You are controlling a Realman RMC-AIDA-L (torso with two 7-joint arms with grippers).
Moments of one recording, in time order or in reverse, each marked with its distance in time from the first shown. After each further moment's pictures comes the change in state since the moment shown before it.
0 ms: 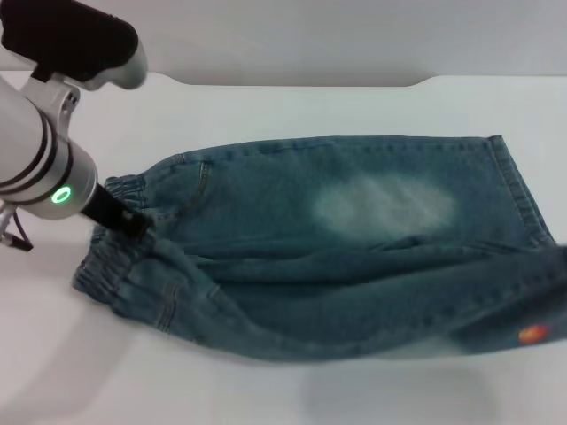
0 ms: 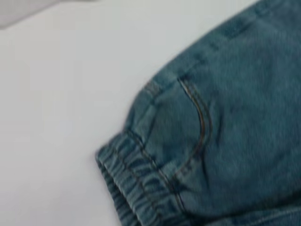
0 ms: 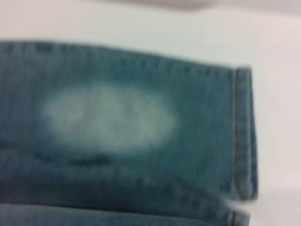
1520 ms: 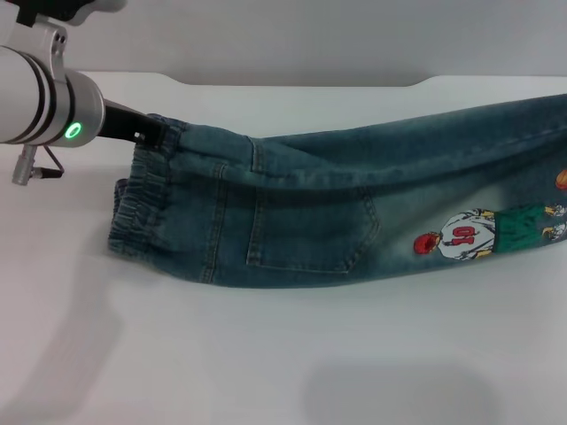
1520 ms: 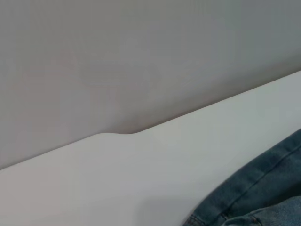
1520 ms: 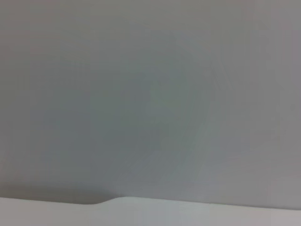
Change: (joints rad) left arm 0.039 -0.006 -0.064 0.095 -0.011 0.446 0.057; right arm -0.048 0.003 -0.088 -0.278 0.002 -0.878 -0.060
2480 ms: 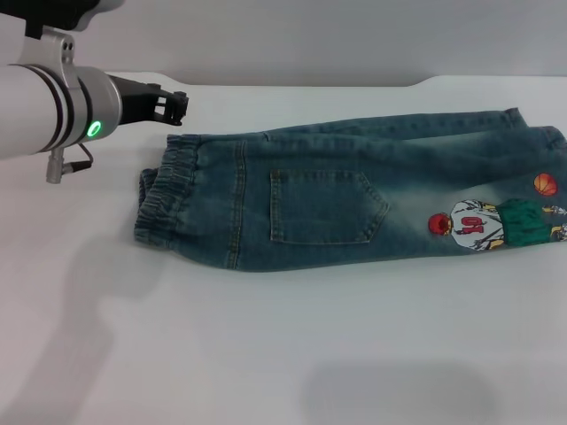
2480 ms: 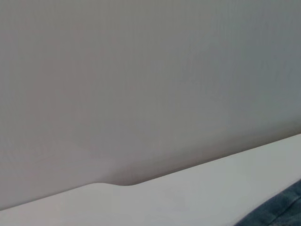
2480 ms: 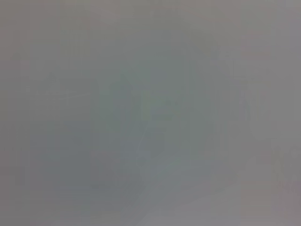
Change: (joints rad) left arm 0.055 0.000 0.059 0.110 -0.034 0.347 -0.043; right arm 0.075 -0.004 0.017 -0.204 -0.040 -0.298 -0.024
